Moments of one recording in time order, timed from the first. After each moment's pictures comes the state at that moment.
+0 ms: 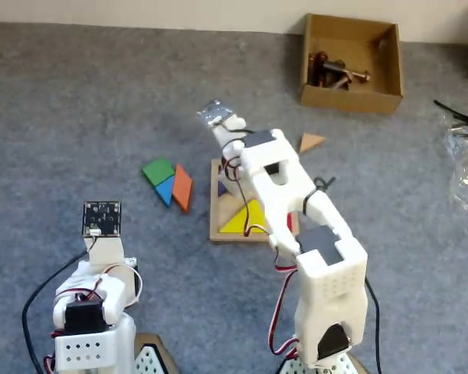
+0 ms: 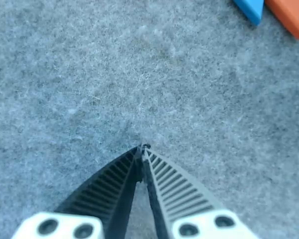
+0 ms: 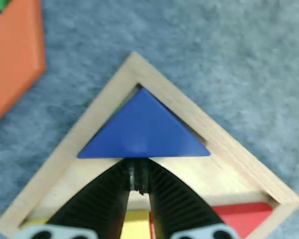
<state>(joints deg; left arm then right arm) -10.8 -103.1 96.0 75.4 2.1 -25.7 24.6 0.0 57.0 23.0</state>
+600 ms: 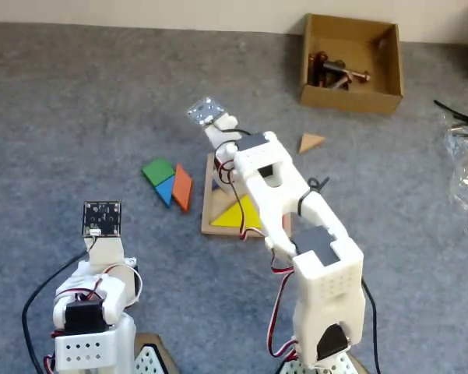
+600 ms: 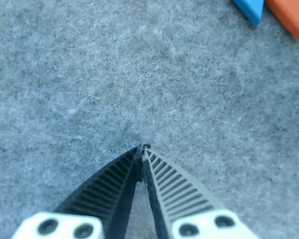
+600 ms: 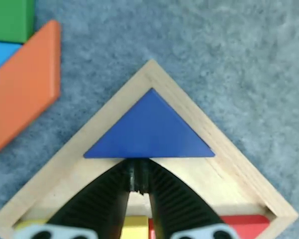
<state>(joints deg) -10.8 -103.1 96.0 75.4 2.1 -27.4 24.7 0.1 51.6 23.1</state>
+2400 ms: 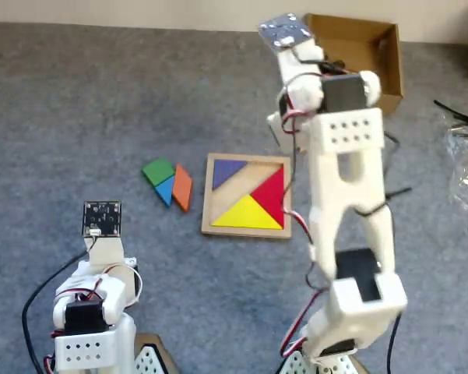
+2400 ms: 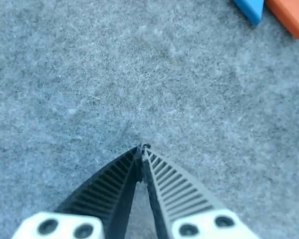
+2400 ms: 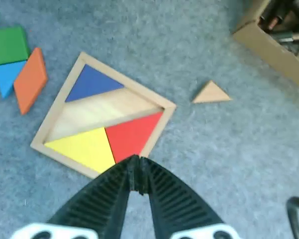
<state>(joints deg) -10.8 -103.1 96.0 75.4 2.1 -13.0 5.6 -33.4 99.9 20.3</state>
